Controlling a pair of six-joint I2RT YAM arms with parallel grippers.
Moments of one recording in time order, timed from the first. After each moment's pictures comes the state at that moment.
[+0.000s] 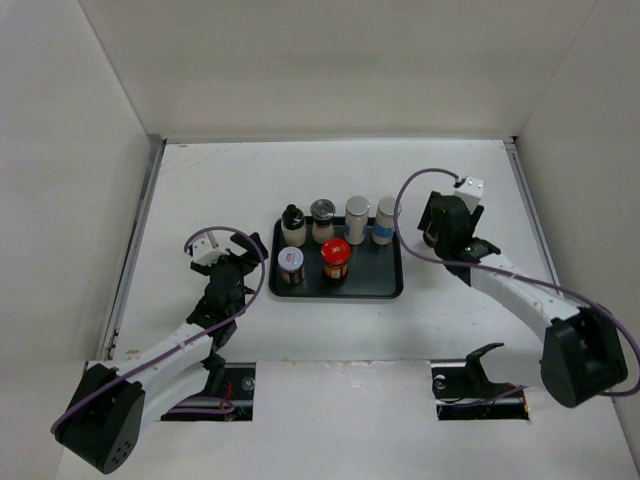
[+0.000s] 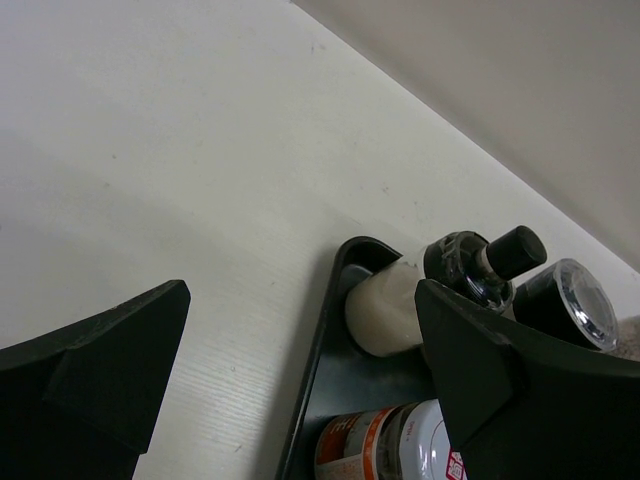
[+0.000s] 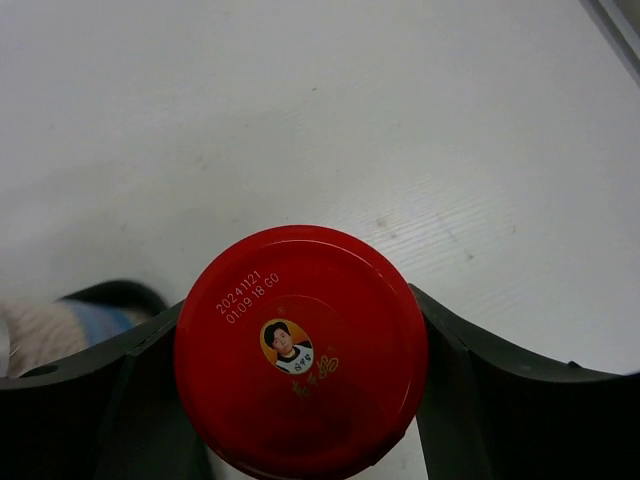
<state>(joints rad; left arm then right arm) -0.49 0.87 0.15 0.61 -0.66 -0.66 0.35 1.28 0.77 -0.04 0.63 0.42</state>
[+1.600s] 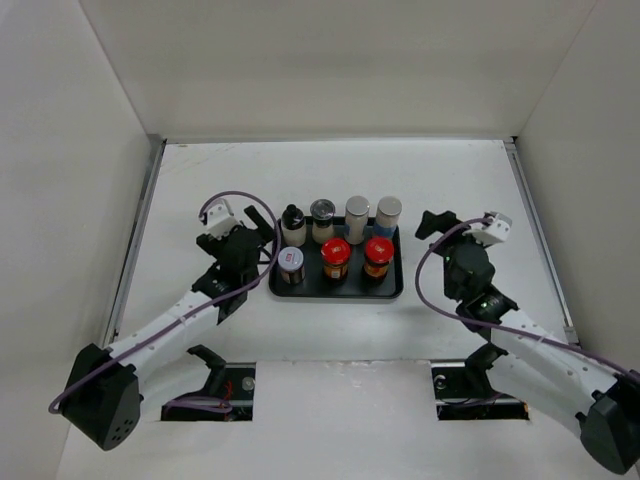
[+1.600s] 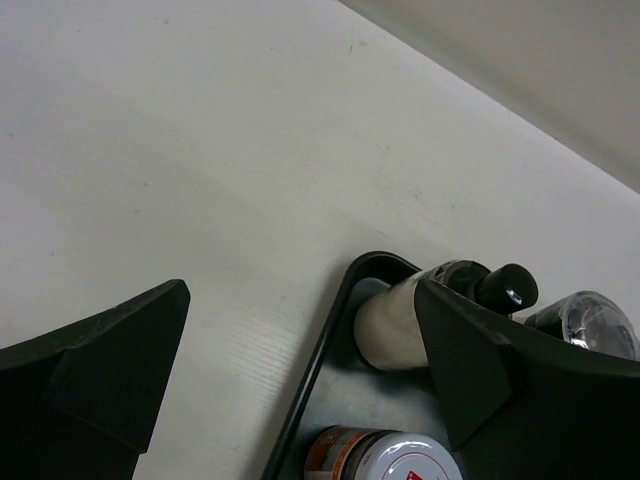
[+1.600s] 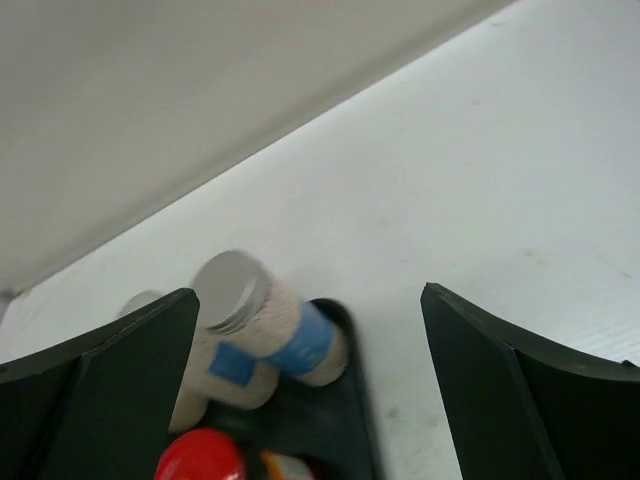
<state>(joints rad) -0.57 1.00 0.51 0.14 -0.81 -0.65 0.61 0.82 0.43 0.35 0.74 0.54</state>
